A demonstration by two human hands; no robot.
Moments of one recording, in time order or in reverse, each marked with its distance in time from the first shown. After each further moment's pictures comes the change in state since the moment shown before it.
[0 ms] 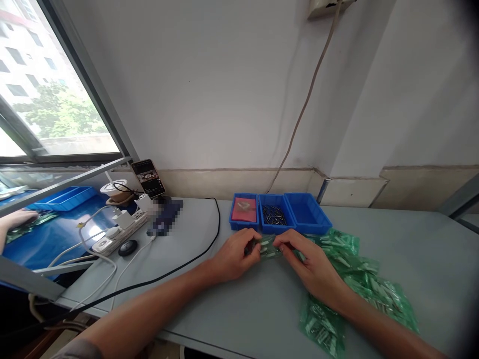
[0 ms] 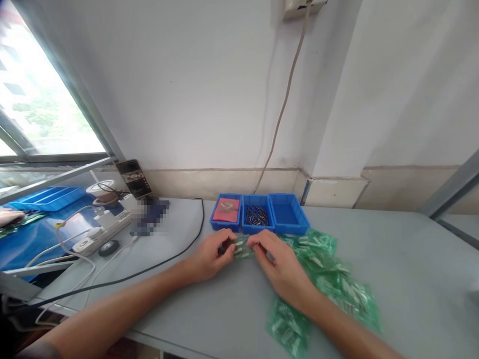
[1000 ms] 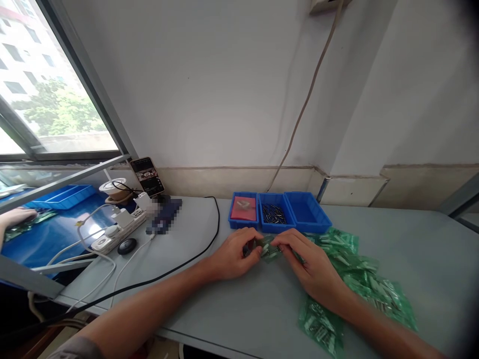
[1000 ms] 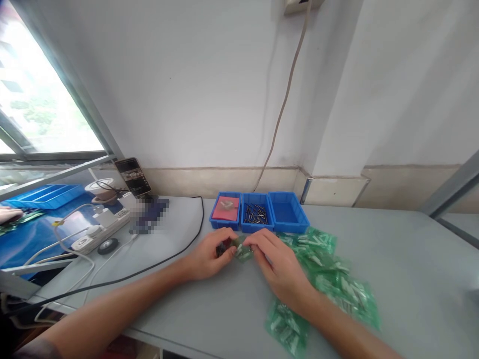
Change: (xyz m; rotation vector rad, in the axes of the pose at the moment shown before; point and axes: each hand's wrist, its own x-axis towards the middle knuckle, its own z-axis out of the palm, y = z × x) left_hand 0.000 0.005 -0.005 -0.022 -0.030 0.087; right_hand 0.000 -0.008 0.000 -0.134 0.055 -0.172
